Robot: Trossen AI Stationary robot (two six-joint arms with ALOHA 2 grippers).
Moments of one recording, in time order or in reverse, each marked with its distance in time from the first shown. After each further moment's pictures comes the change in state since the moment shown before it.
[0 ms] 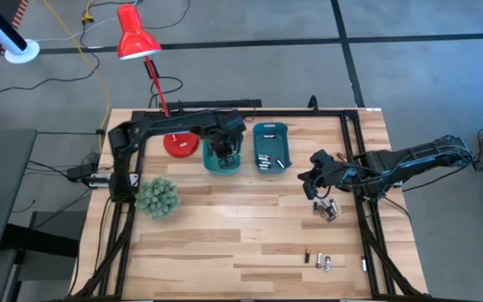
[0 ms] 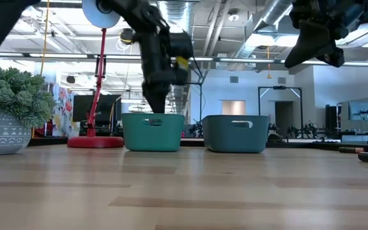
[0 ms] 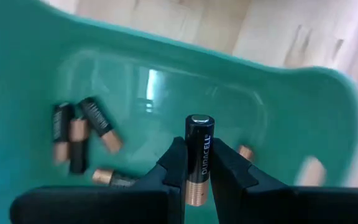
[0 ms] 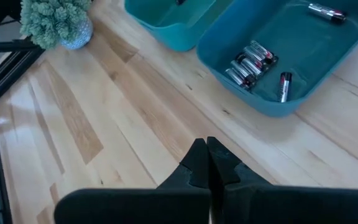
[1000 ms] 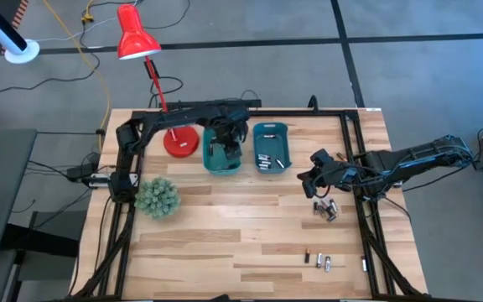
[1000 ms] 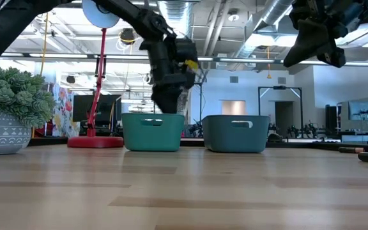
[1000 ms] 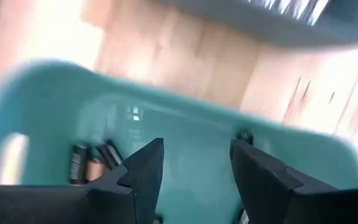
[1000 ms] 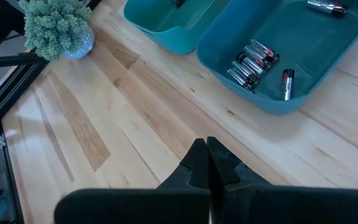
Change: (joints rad) left arm 0.058 0.084 0.141 -0.014 0.079 0.013; right arm -0.004 0.000 0.000 0.012 0.000 0.055
